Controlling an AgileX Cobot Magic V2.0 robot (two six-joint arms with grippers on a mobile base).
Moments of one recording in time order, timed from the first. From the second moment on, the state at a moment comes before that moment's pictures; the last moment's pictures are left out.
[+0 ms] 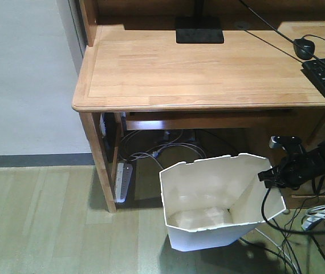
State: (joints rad) left arm 0.02 -0.02 0.03 -0.01 0.25 -0.05; right arm -0.25 2.38 -1.07 1.03 0.41 -1.37
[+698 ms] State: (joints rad) left arm 0.02 -0.02 0.03 -0.01 0.25 -0.05; right arm -0.25 2.16 -0.82 1.27 0.45 -1.52
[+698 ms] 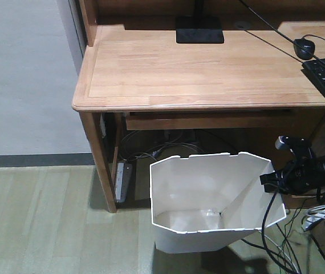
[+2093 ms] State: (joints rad) left arm 0.02 -0.02 0.03 -0.01 0.25 -0.05; right arm -0.25 2.16 -0.82 1.27 0.43 -1.52
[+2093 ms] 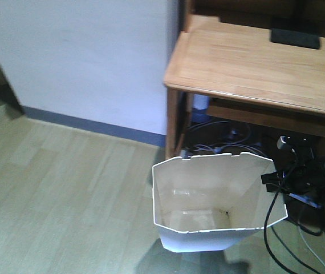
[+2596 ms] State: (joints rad) left arm 0.02 -0.02 0.03 -0.01 0.25 -0.05; right arm -0.25 2.16 -0.82 1.27 0.44 -1.52
